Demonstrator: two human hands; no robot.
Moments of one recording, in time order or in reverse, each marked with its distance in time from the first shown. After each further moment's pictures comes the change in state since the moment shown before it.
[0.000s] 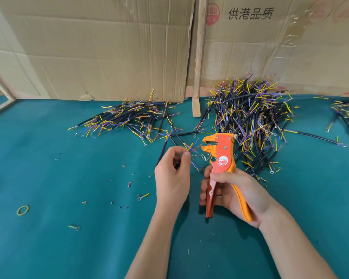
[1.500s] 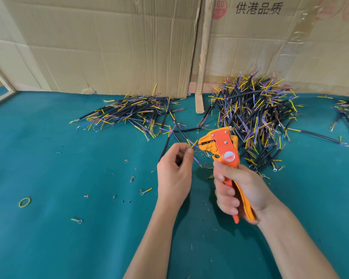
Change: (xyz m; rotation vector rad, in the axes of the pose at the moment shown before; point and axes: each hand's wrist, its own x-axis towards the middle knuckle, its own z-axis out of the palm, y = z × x) left_hand 0.000 -0.001 -0.004 -0.015 -0.019 0.022; right_hand -0.001 0.003 0.001 -0.043 0.008 0.007
